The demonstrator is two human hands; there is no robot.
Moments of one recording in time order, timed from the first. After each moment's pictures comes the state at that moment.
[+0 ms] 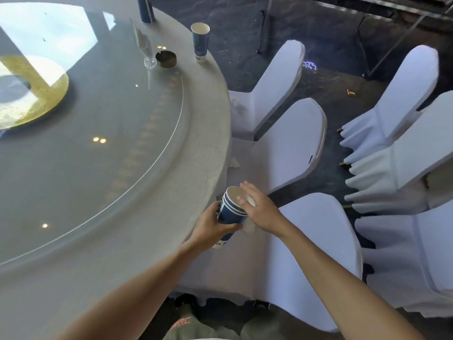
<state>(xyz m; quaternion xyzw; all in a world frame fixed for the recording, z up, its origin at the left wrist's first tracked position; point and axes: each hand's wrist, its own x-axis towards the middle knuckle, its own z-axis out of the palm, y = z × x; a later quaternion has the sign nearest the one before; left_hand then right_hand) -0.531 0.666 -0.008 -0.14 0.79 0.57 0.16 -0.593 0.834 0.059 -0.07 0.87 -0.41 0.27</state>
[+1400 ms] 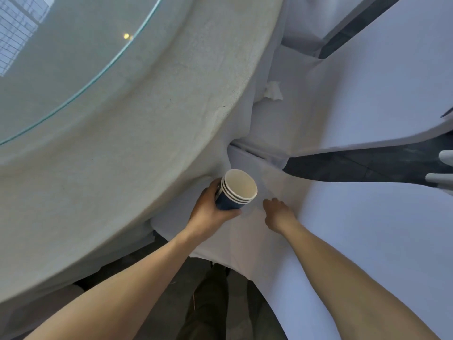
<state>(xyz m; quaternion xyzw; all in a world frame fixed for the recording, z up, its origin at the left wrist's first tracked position) -0.534 0.715 -0.222 -0.31 0.75 0.57 0.16 -0.631 0.911 -0.293 -0.19 0.86 0.05 0.47</state>
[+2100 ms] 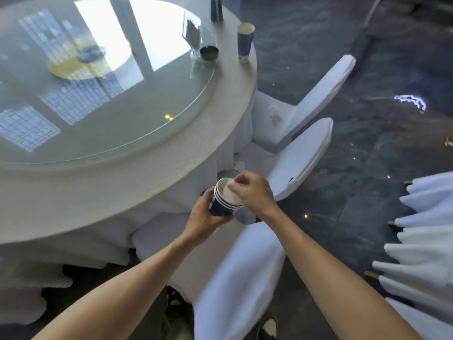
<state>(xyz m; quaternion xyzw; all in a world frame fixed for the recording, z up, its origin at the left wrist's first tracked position) -0.577 0.879 -0.007 -0.30 0.76 0.56 -0.07 -0.717 0.989 0.054 -0.22 0.84 -0.44 0.25</state>
